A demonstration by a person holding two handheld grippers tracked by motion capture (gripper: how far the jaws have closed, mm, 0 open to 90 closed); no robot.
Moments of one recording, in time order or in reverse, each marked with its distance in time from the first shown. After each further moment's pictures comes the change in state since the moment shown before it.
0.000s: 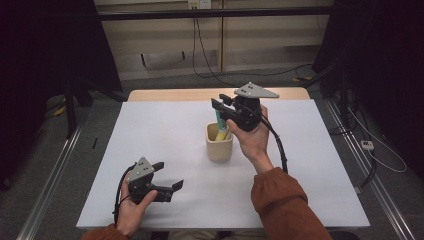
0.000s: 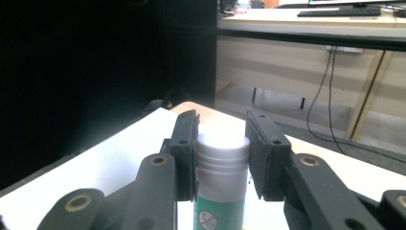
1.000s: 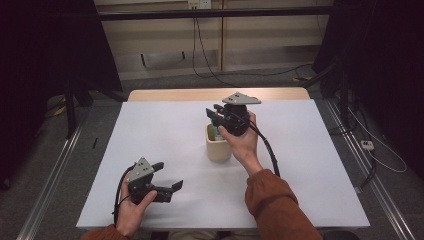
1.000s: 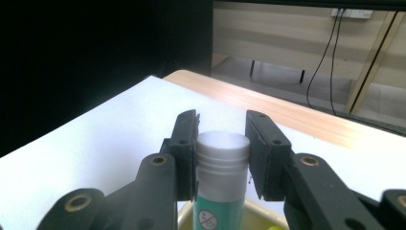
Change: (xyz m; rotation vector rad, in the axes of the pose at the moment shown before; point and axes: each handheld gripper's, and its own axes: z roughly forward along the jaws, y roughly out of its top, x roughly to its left) left arm 0.000 -0.001 -0.001 0.001 0.004 0.000; right arm -0.001 -0.037 0.037 0.105 -0.017 0.007
